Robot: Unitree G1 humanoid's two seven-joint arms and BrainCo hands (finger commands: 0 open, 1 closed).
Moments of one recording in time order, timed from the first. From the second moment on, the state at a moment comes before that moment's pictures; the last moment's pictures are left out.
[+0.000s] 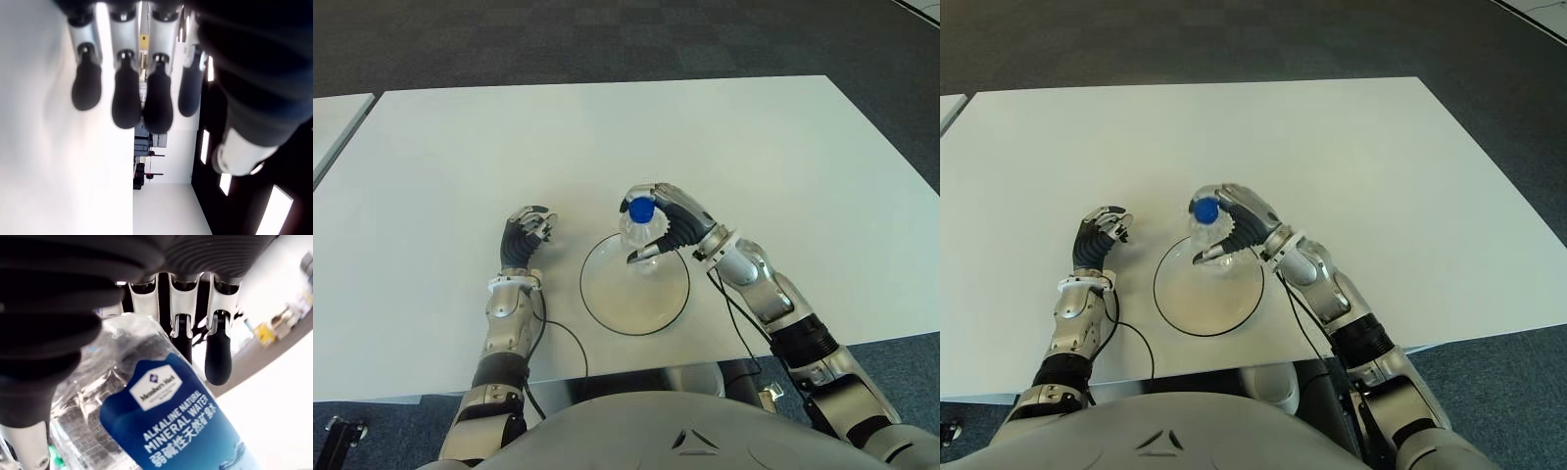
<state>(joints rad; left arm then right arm) -0.03 0.07 0.18 0.56 -0.14 -0.47 -0.07 -0.24 -0.37 0.44 0.07 -0.41 -0.45 0.15</state>
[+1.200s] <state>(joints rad) -0.02 0.07 0.18 0.56 -0.14 -0.47 -0.07 -0.29 -0.38 0.54 0.08 -0.48 -0.33 0.44</state>
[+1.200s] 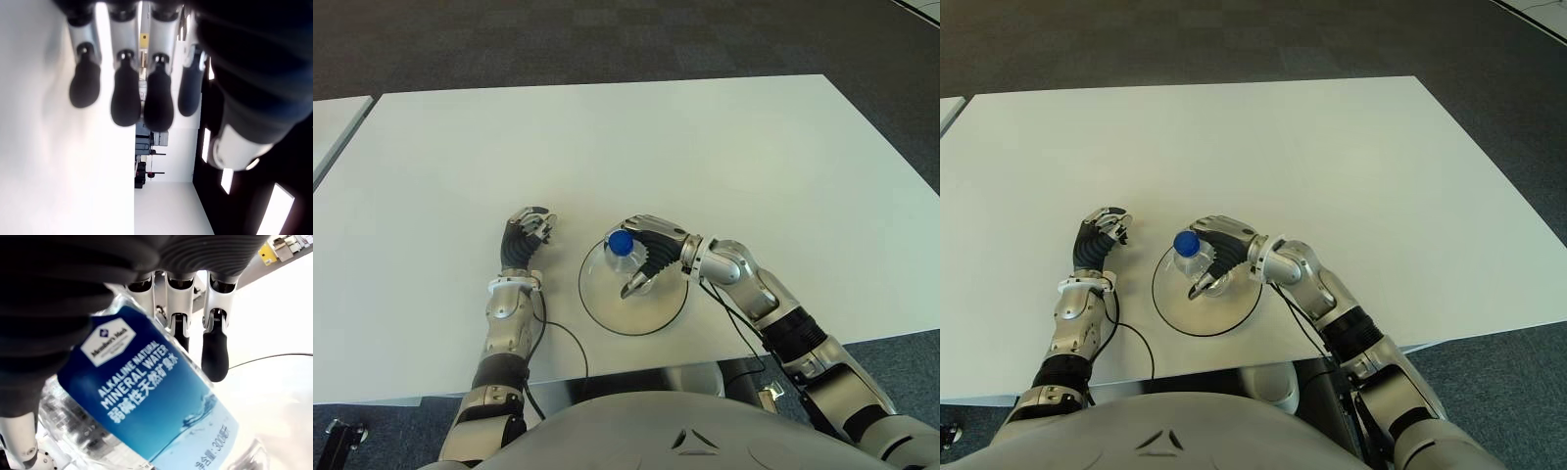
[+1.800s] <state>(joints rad) -0.02 0.06 0.19 0.55 -0.14 -0.45 -0.07 -0.29 -0.40 0.54 0.04 -0.48 -0.31 0.47</state>
